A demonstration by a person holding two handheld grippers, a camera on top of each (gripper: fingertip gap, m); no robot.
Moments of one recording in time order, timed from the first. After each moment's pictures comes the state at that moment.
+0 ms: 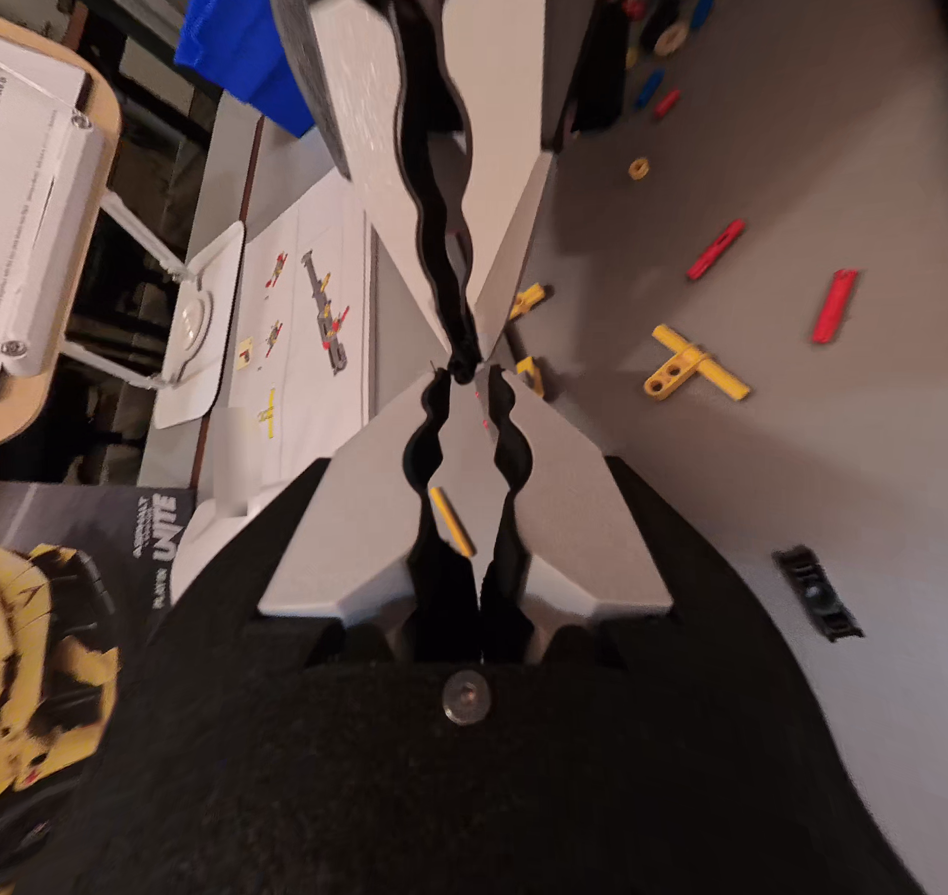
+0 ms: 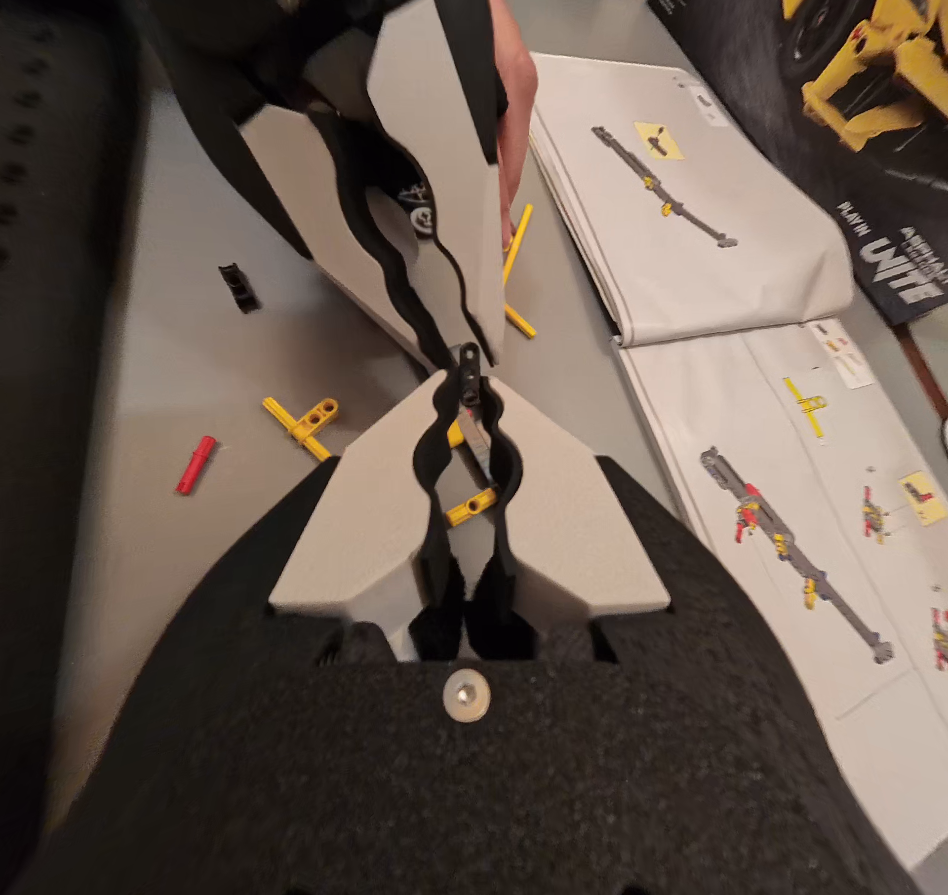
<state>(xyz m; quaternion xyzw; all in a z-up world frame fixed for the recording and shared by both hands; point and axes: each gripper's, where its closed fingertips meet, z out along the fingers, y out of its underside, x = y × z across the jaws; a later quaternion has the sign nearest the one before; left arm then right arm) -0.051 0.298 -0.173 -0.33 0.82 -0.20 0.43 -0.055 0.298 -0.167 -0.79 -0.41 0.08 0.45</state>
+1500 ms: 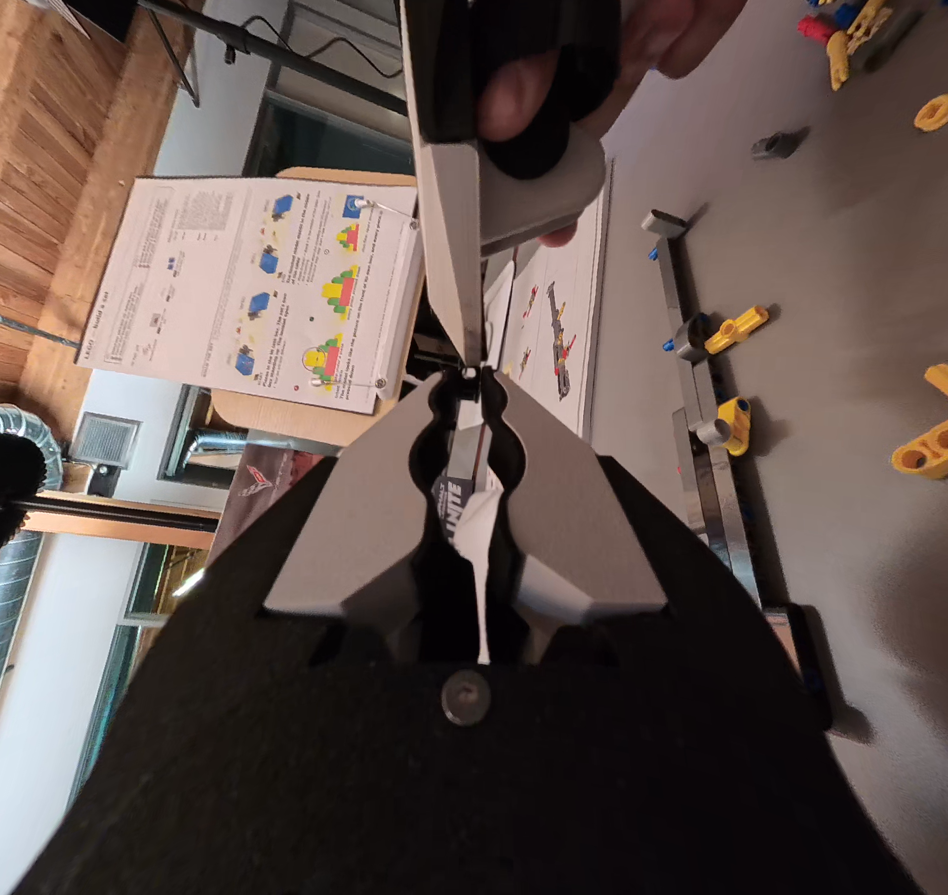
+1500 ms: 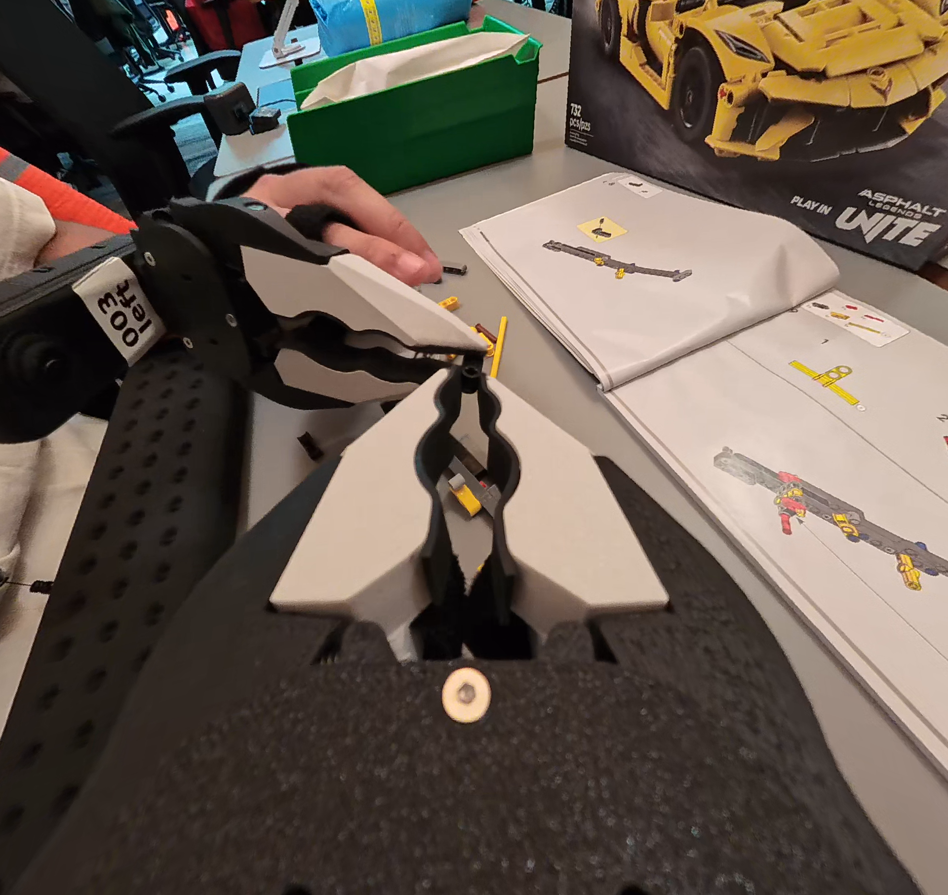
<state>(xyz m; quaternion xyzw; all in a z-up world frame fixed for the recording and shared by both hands) -0.032 0.314 -0.109 -0.23 0.70 0.00 0.68 -0.041 0.308 -0.111 -0.78 -0.24 0.25 0.51</state>
